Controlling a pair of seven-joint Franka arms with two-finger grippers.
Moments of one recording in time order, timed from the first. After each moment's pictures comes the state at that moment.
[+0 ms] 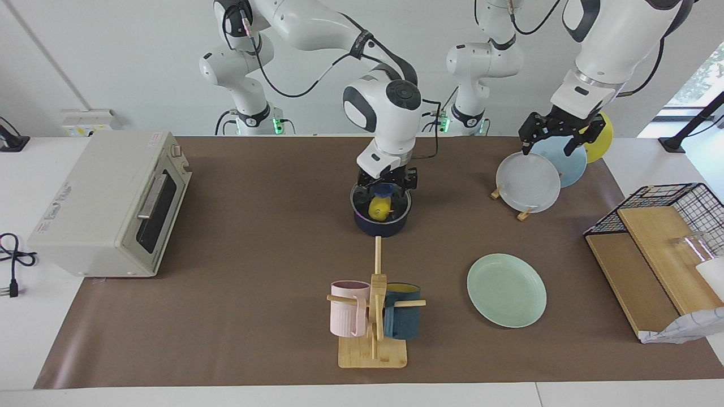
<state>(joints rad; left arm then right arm) -0.10 -0.04 -0.05 -1.62 0.00 1.56 -0.02 0.71 0.44 -0.01 -1.49 0.01 1.89 0.80</state>
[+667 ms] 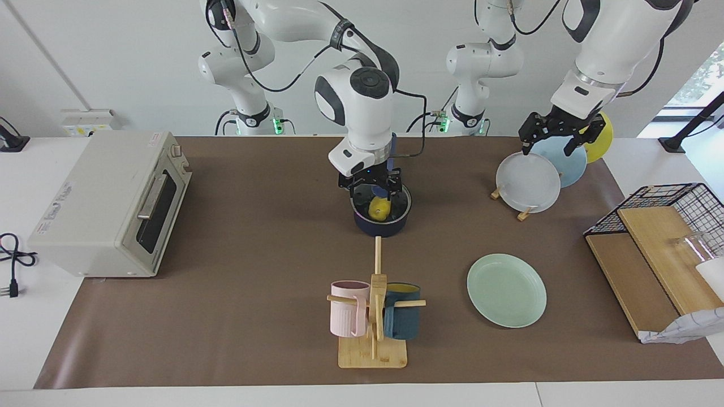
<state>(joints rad) -0.10 -0.04 -0.05 -1.62 0.00 1.56 -0.02 0.58 0.36 -0.01 -1.51 0.08 1.89 0.66</state>
